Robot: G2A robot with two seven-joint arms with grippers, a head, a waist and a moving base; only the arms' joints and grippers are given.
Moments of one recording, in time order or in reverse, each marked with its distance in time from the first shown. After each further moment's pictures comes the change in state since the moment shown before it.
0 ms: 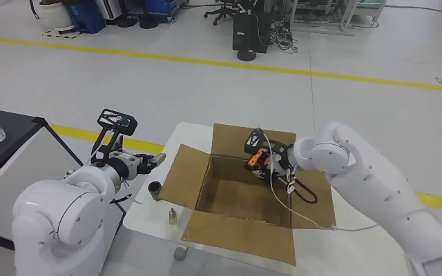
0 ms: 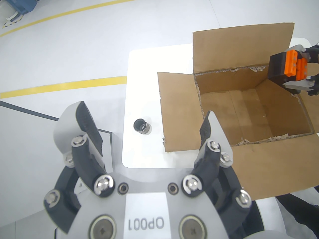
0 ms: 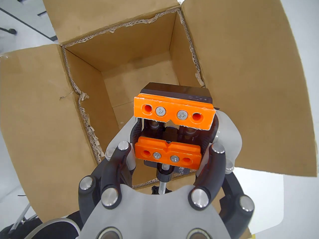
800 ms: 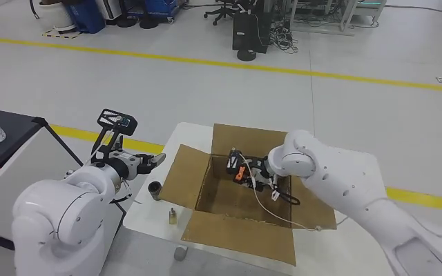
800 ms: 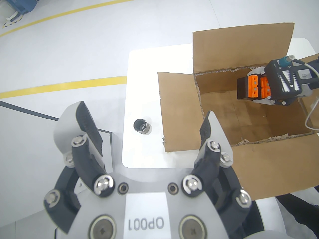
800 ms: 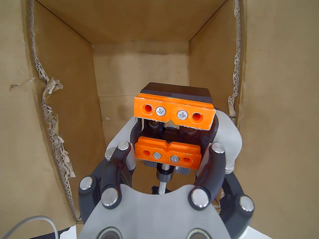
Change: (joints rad) left arm 0.000 0.000 0.000 0.000 0.000 0.000 0.000; right arm 0.065 -0.133 -0.207 0.198 -0.132 -0.200 -0.098
